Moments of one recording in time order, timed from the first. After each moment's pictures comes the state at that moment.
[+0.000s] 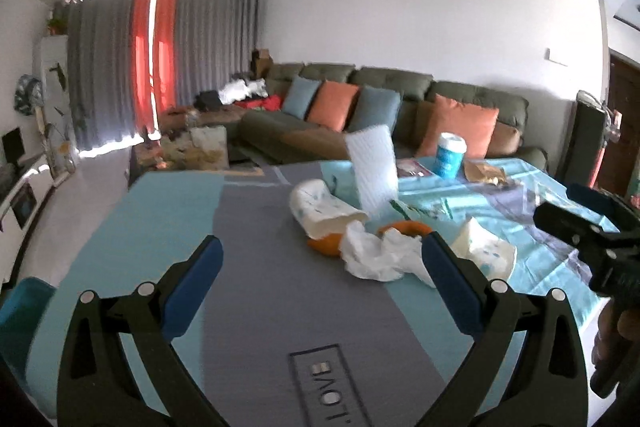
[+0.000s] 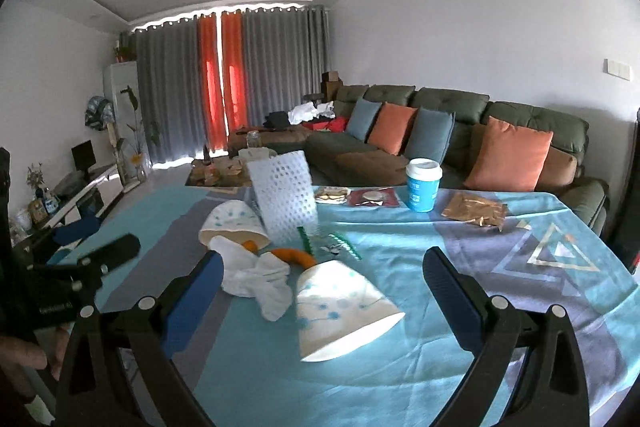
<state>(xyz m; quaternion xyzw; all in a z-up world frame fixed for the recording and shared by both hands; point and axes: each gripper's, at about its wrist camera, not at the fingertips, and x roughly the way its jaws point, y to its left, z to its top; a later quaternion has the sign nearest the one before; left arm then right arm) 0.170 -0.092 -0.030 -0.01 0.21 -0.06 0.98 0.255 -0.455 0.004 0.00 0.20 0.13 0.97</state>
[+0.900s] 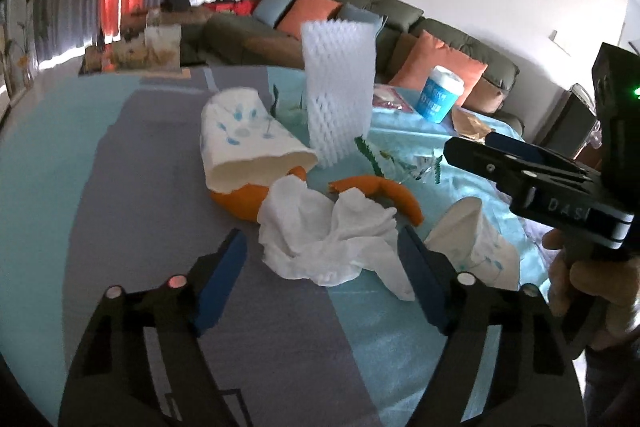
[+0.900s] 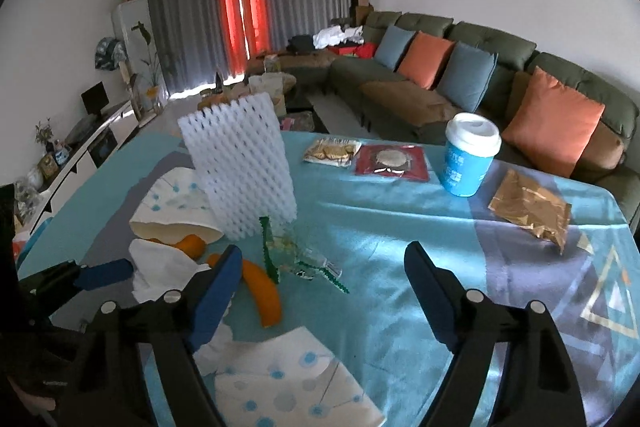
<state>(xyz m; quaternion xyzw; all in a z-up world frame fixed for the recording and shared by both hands) 0.275 -0.121 -0.082 -0.09 0.38 -0.12 0.91 0.405 -0.445 -0.023 -0.03 0.34 0.19 0.92</state>
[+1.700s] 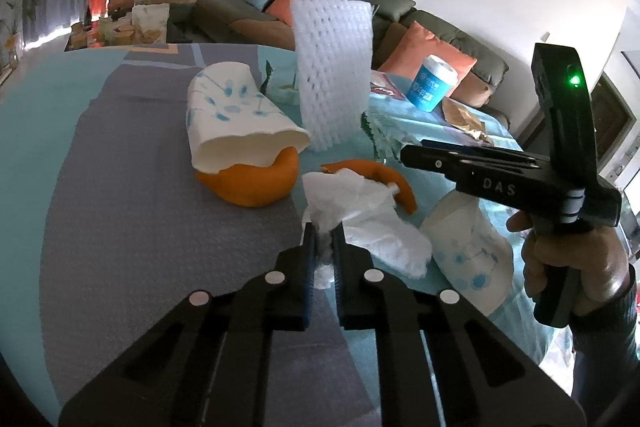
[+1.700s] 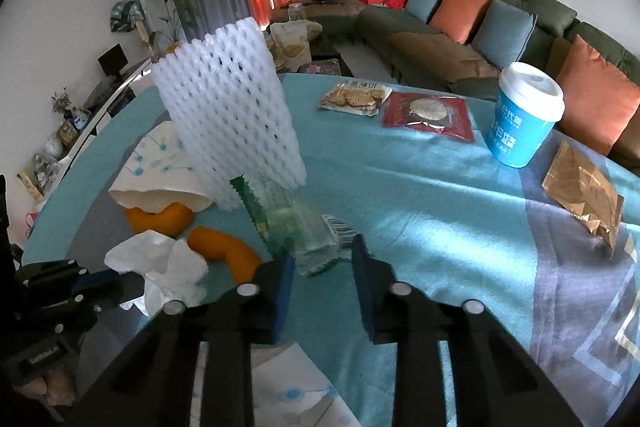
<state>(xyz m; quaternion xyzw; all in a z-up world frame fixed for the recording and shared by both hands) 0.283 -0.127 -0.092 -0.12 0.39 -0.15 0.90 0.443 -0.433 -0.049 -0.05 0.43 0.24 0.87</state>
